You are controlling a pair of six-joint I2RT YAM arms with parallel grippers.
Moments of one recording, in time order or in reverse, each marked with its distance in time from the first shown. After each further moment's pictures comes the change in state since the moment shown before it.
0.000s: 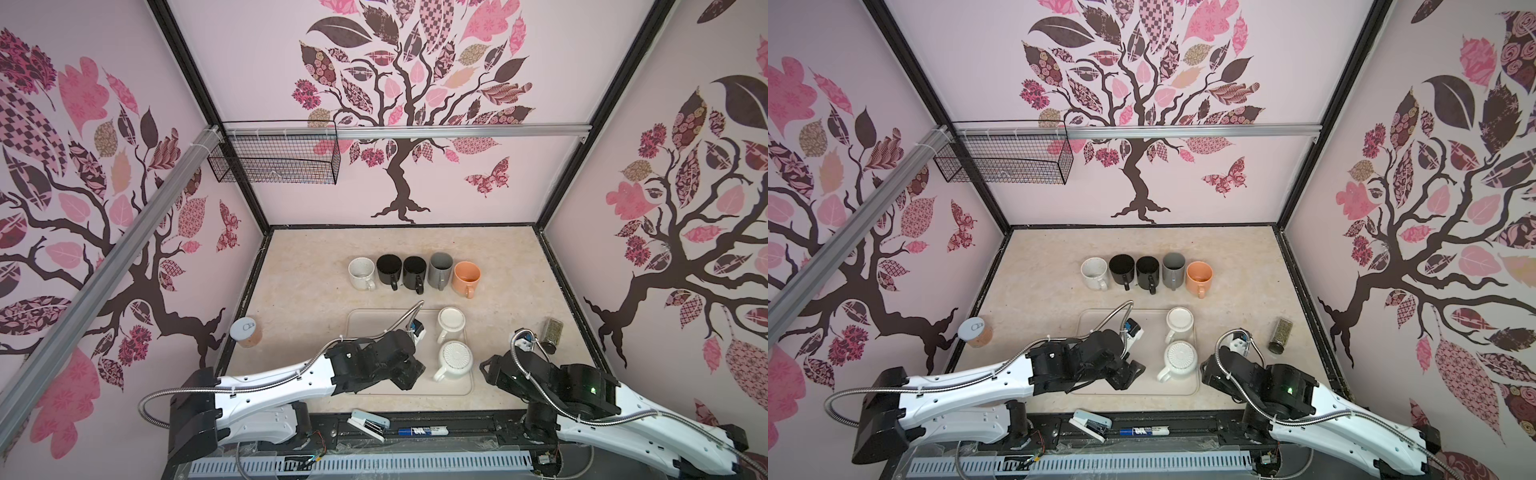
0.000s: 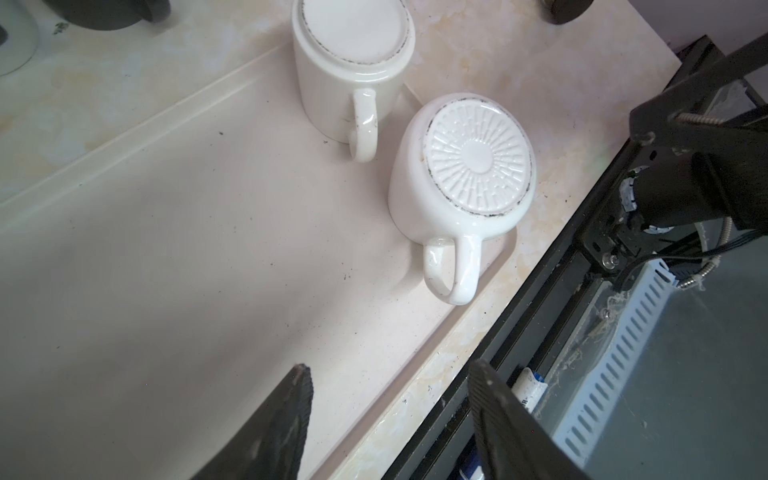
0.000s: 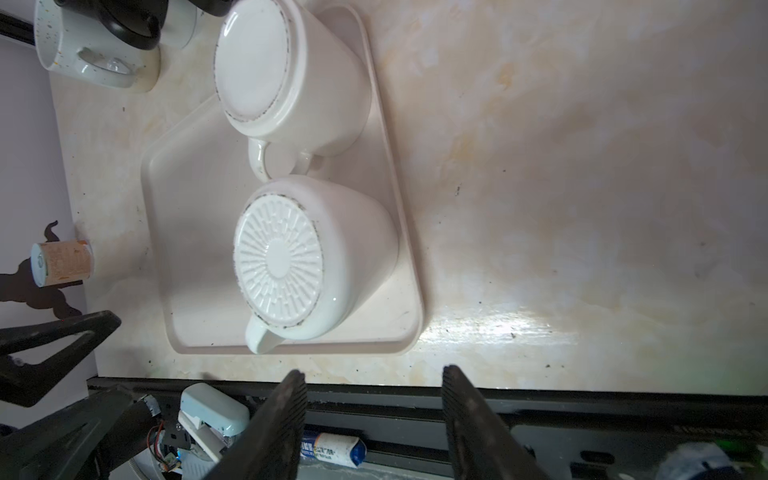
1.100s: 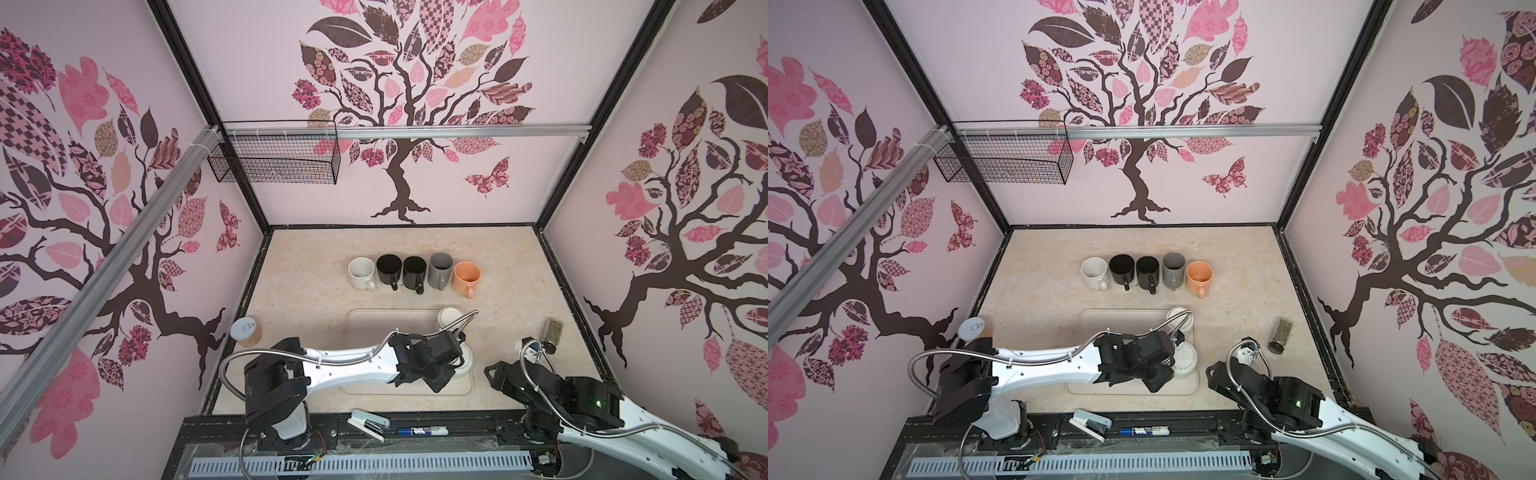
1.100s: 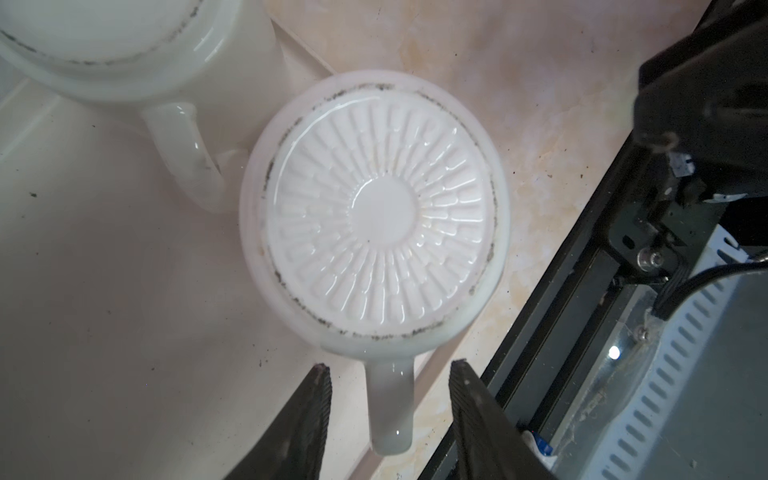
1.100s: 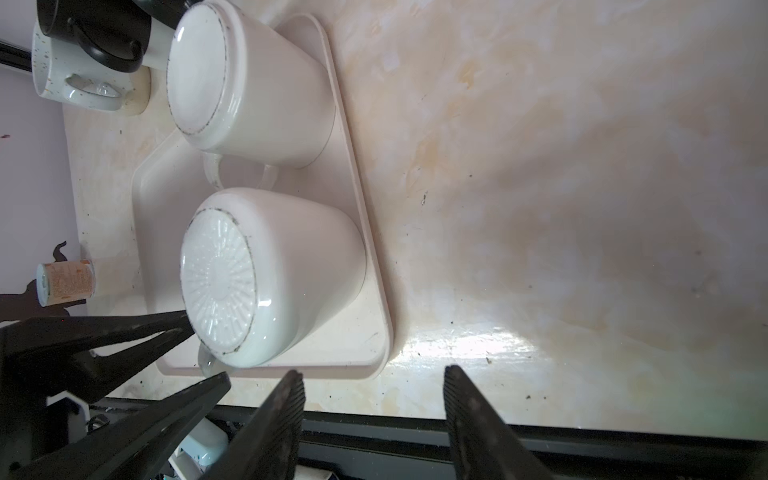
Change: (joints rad) left arm -0.055 0.438 0.269 -0.011 0.042 0.097; right arm 0.000 -0.188 -0.151 0.026 0.039 0.026
